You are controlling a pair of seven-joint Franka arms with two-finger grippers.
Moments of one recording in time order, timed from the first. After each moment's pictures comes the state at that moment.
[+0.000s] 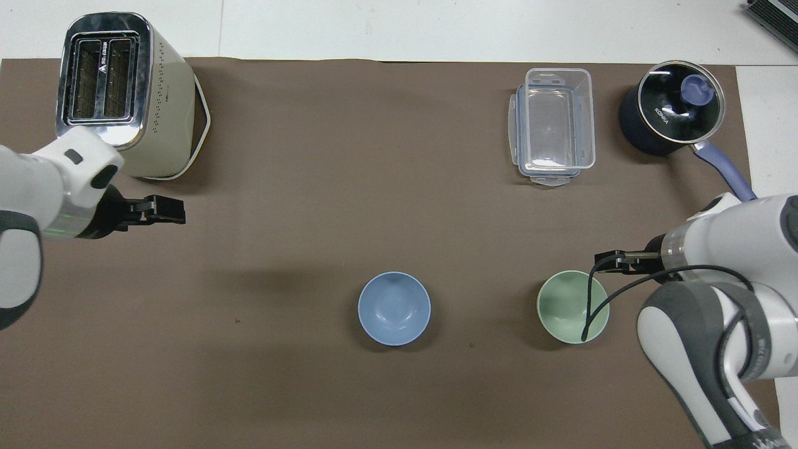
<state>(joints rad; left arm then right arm) -0.11 -0.05 0.03 -1.95 -0.11 1.94 -0.09 -0.10 -0.14 0.13 -2.28 0.01 2.10 0.09</state>
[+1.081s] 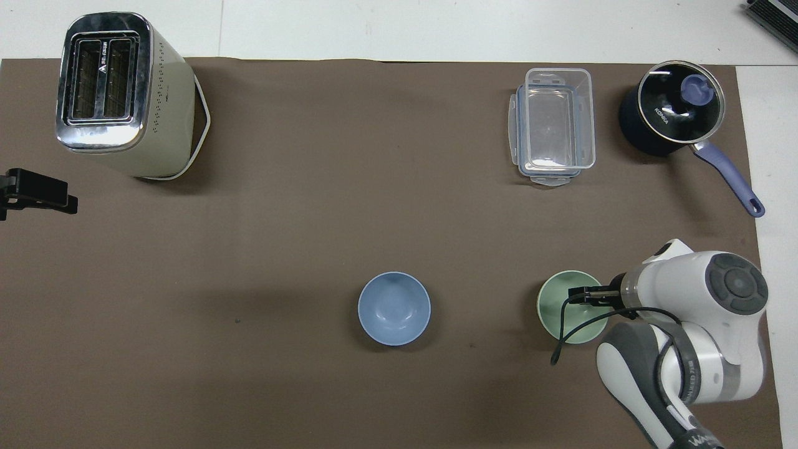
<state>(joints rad) -0.01 0.01 0.03 -1.57 -0.06 1.55 0.01 -0.08 -0.14 0.13 -2.50 0.01 2.30 0.08</state>
